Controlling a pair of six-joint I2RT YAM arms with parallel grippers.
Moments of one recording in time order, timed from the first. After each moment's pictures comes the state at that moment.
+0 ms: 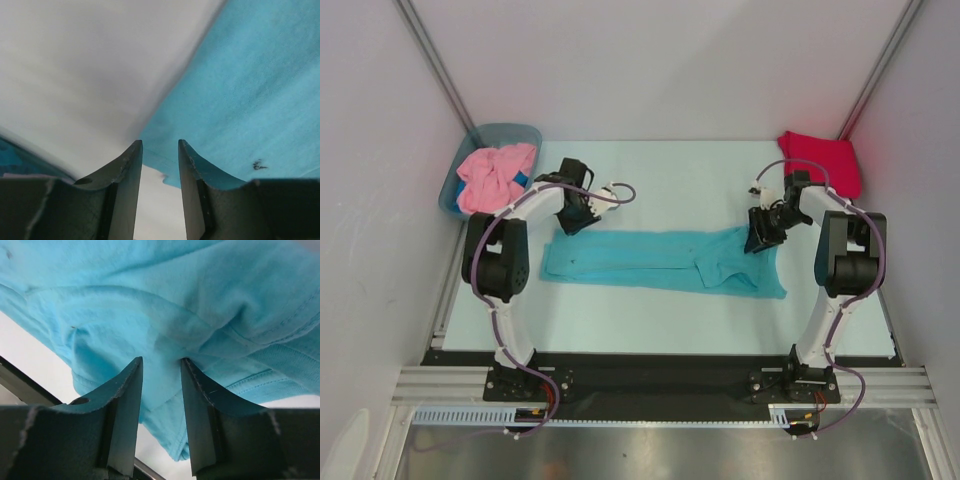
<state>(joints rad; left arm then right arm) -0.24 1.96 1.45 -0.72 0.02 0.91 -0.07 1.96 1.36 -0.81 -0.54 -0.34</state>
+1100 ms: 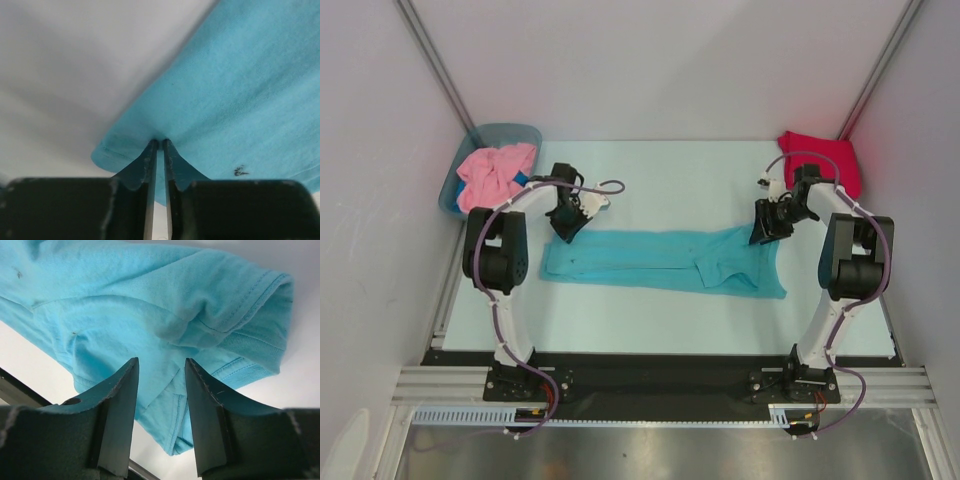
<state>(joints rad) -0.17 2.03 1.46 -0.77 0.11 0.77 -0.10 1.93 1.39 -0.79 -0.54 -0.30</state>
